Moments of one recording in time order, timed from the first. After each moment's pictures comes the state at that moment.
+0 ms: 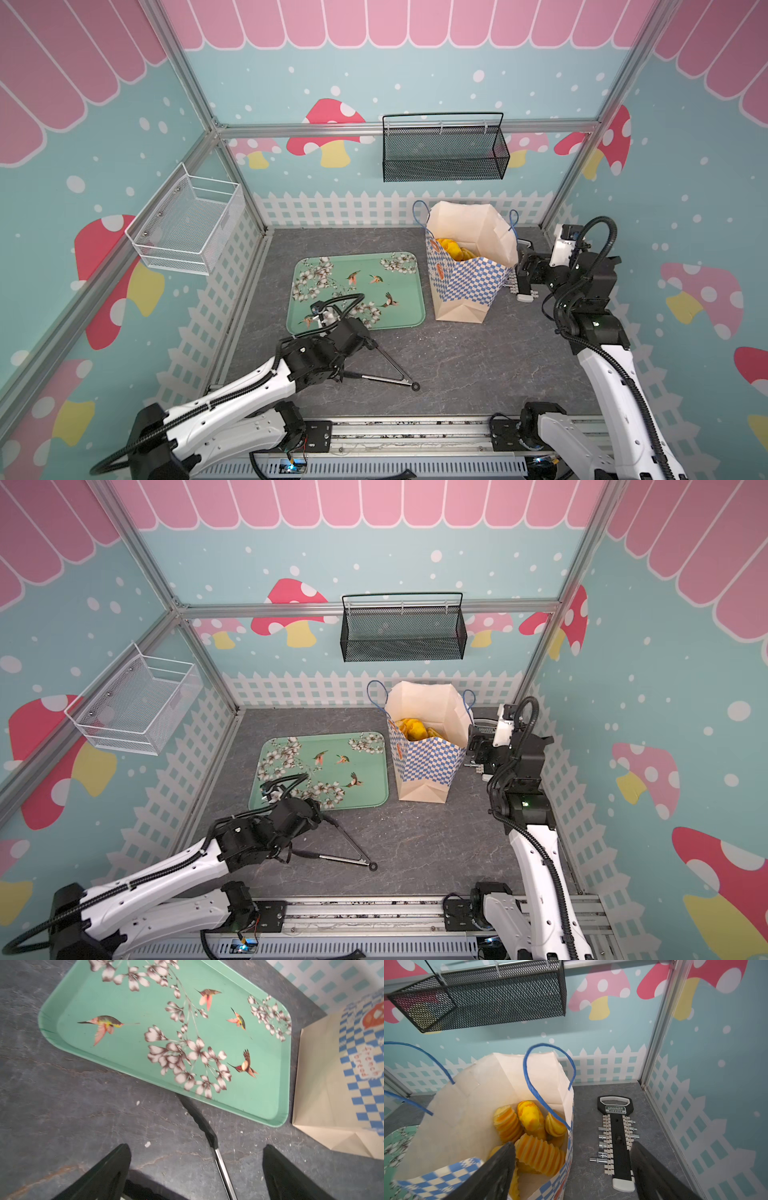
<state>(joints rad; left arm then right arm) -0.93 1.02 0.75 -0.73 -0.57 -1.24 -0.04 0.93 1.02 -0.30 -0.09 0.06</state>
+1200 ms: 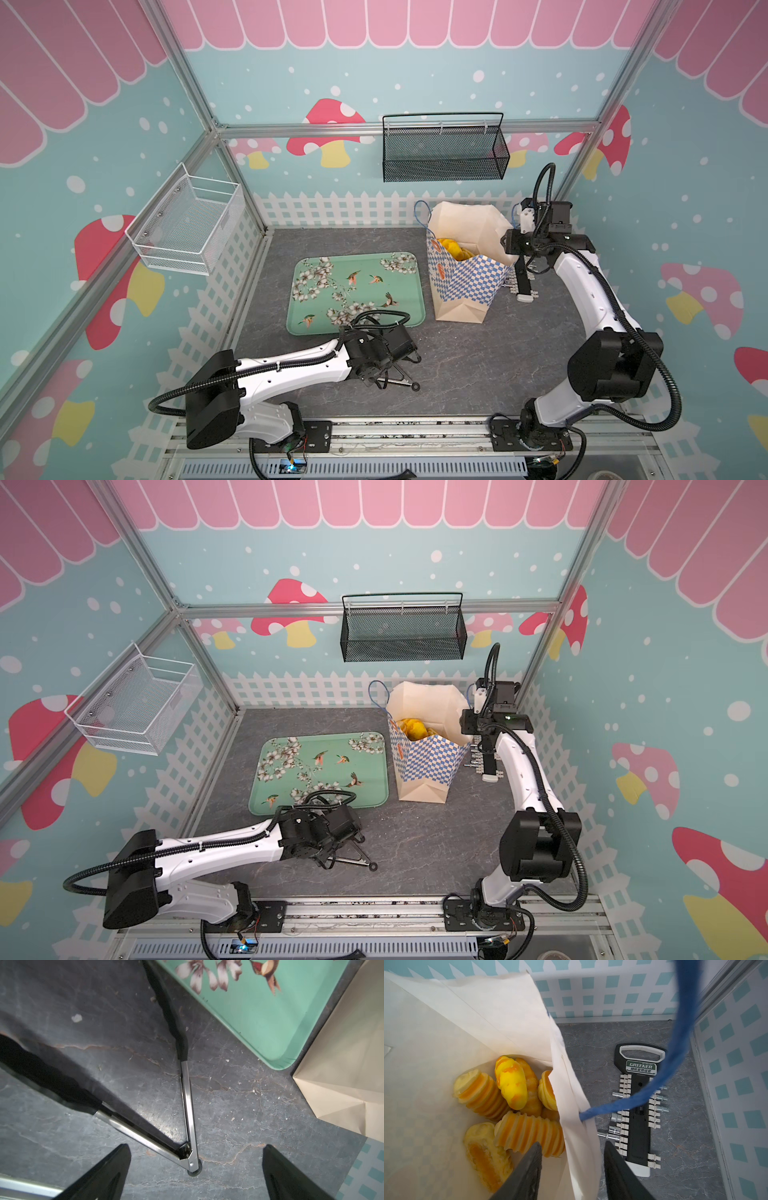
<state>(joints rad) -1.10 1.38 0.94 -0.80 -0.29 -1.79 -0.04 1.60 1.53 -0.68 -0.16 0.00</state>
